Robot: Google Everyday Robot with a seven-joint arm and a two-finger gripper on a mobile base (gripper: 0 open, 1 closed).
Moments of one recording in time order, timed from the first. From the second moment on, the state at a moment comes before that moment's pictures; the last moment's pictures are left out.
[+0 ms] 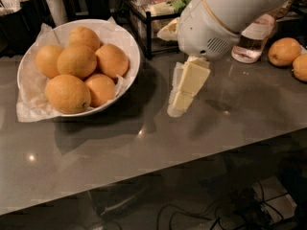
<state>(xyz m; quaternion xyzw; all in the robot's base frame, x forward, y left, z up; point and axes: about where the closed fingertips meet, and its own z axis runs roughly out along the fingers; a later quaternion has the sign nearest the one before) 0.467 -0.035 0.975 -0.72 0.63 0.10 0.27</state>
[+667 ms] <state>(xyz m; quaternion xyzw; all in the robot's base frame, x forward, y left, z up) 0.495 0.072 0.977 -0.75 0.56 0.15 0.30</state>
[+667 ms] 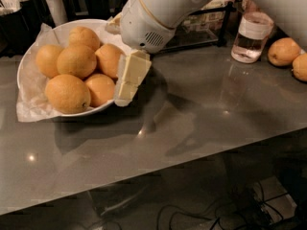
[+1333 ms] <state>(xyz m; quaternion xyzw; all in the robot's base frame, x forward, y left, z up) 0.496 0.111 0.987 -0.77 0.53 0.16 0.31</state>
